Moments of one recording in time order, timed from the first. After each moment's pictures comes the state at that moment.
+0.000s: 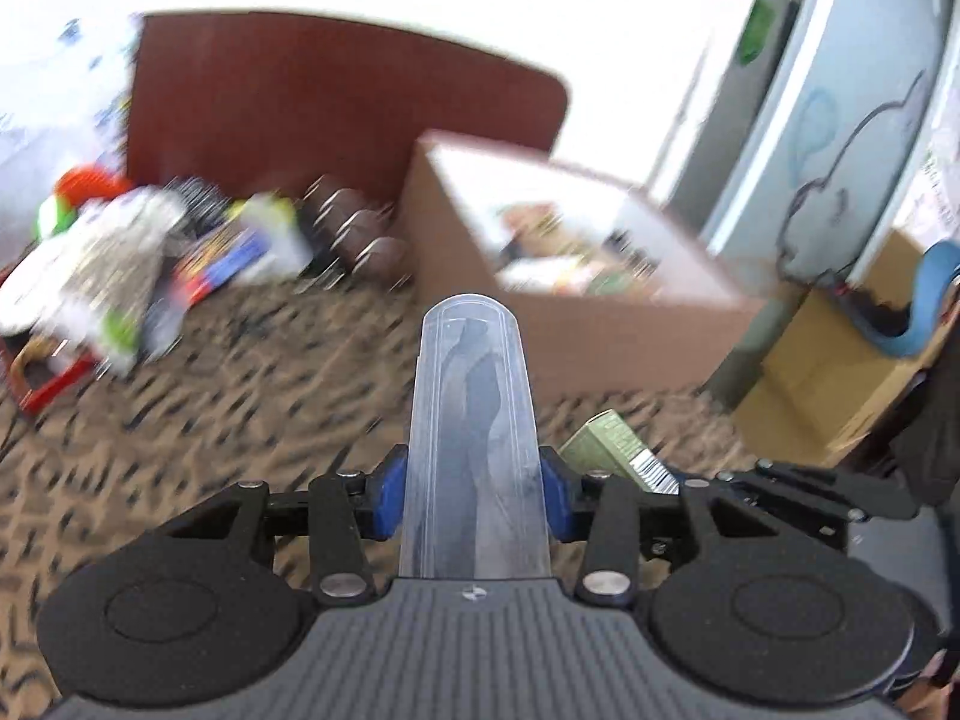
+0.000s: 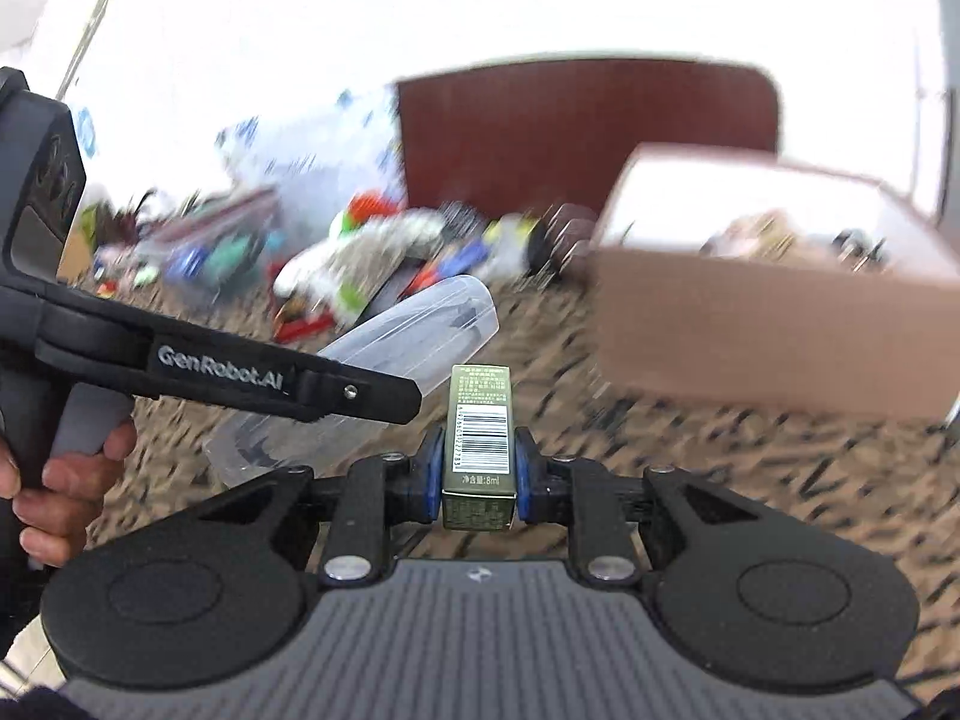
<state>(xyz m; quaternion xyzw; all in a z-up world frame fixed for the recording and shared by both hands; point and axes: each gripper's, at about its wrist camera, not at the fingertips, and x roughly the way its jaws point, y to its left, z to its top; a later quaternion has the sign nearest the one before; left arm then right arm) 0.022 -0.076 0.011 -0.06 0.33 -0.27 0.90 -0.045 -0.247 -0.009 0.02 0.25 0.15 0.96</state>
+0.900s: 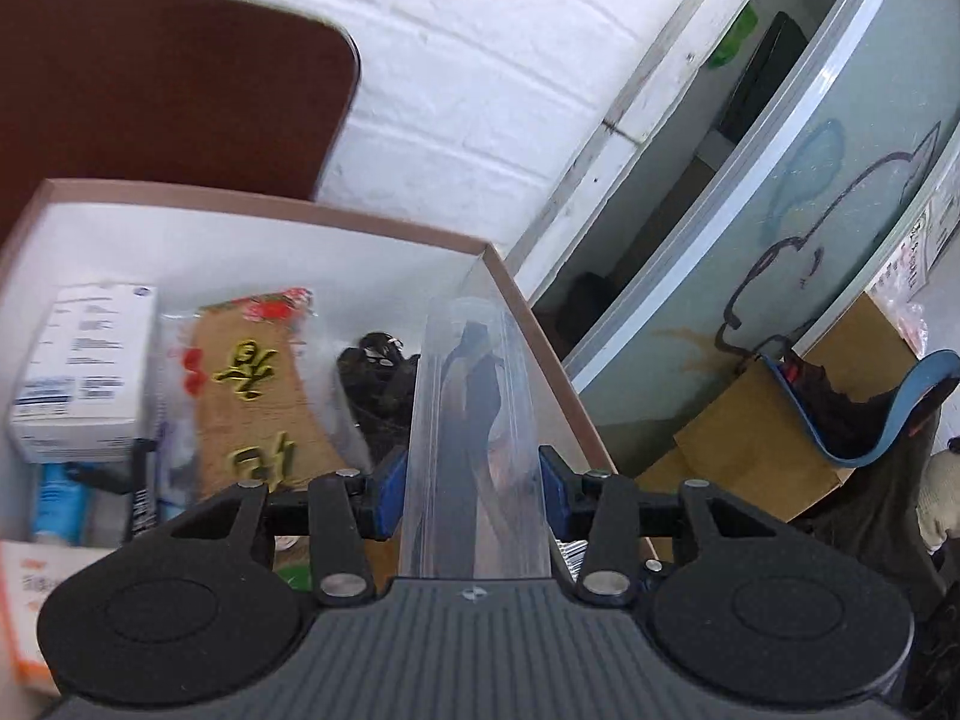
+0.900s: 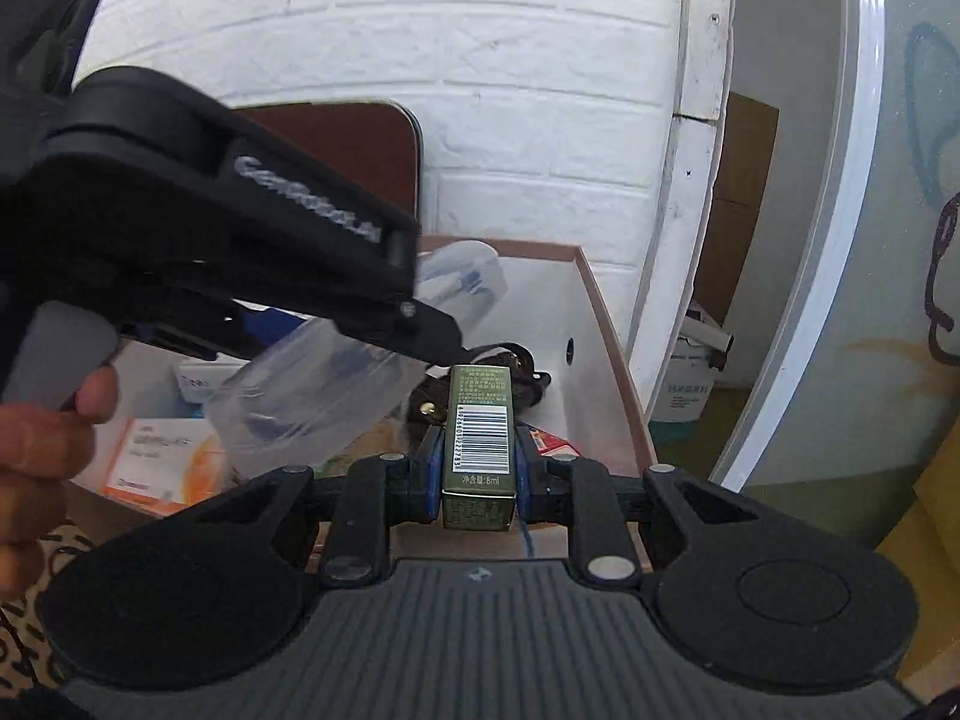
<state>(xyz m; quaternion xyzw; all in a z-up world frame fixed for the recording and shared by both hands) 0.195 -0.320 0.025 -0.12 0.38 -0.33 0.86 0.120 -0.444 -0.001 -0.02 0.27 -0.03 0.96</state>
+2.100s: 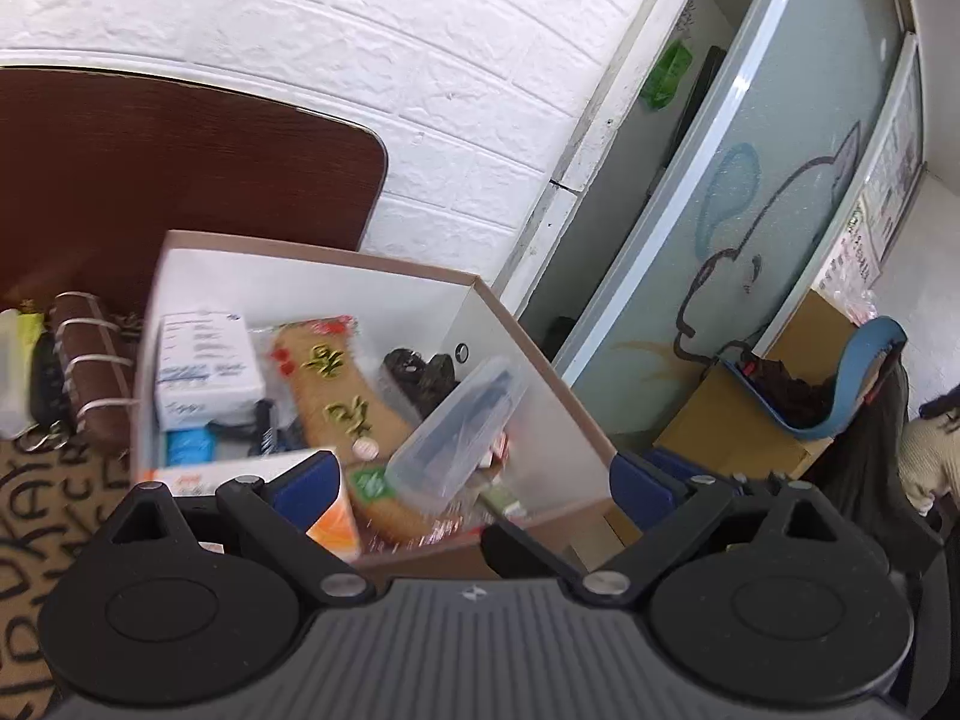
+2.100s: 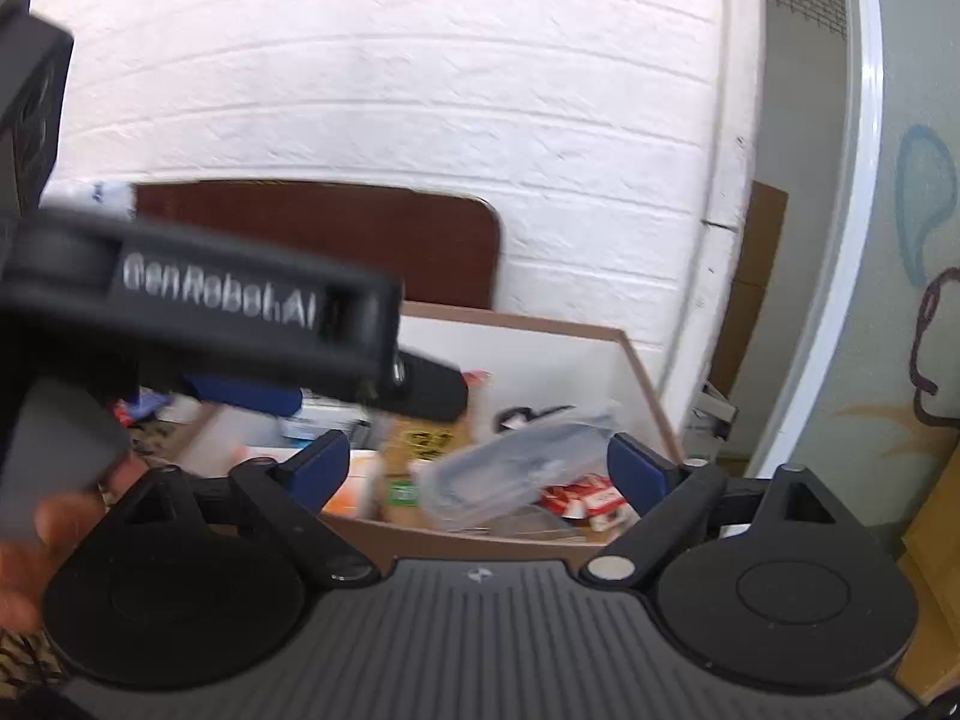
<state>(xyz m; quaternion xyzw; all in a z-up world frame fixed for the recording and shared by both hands) 0.097 -0.217 0.044 -0.11 0.29 -0.36 0.88 0.028 -0.367 0.038 -0.05 0.18 -0.01 0.98</state>
